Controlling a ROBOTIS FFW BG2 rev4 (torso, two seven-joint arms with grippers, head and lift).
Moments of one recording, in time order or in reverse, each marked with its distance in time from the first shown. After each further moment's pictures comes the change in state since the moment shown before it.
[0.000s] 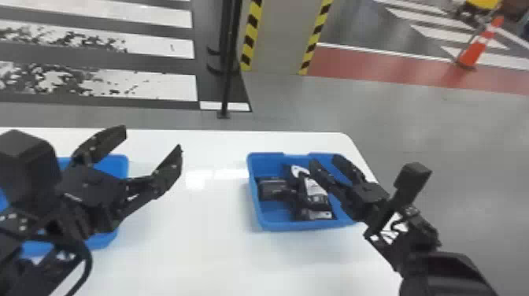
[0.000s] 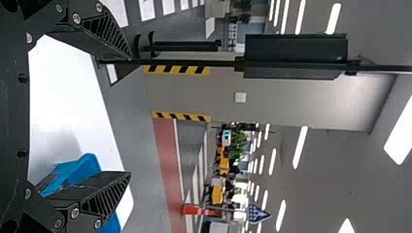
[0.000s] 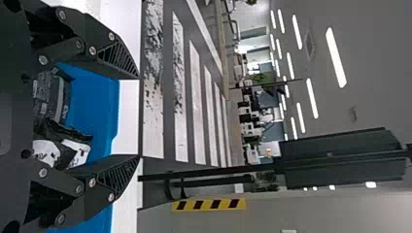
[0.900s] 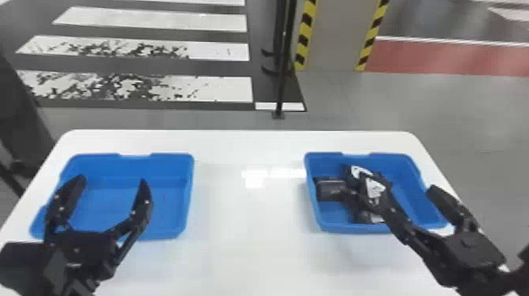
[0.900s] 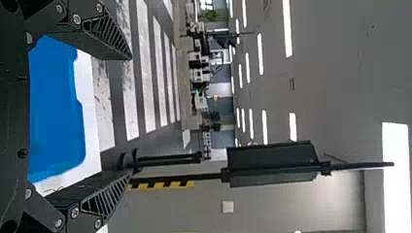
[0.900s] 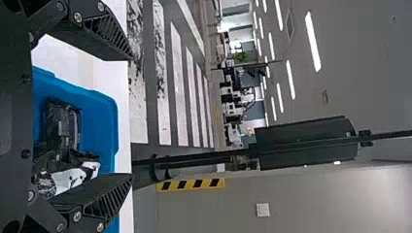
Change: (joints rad) left arm 0.255 -0.091 0.217 0.197 -0.161 -0.532 0.219; right arm 0.425 0.086 0.034 -0.427 0.005 -0.090 -0.201
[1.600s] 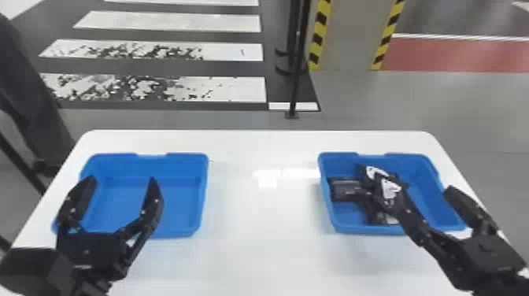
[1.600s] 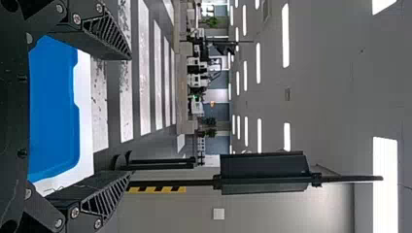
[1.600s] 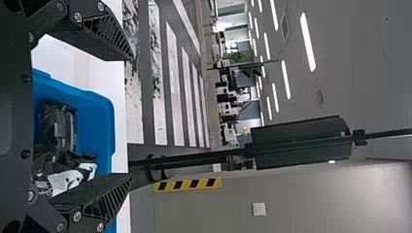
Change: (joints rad) left arm 0.032 -0.002 -0.006 -0.036 0.052 -0.025 0.002; right arm -0.011 -0.004 0.017 0.032 -0.006 -0.043 -0.001
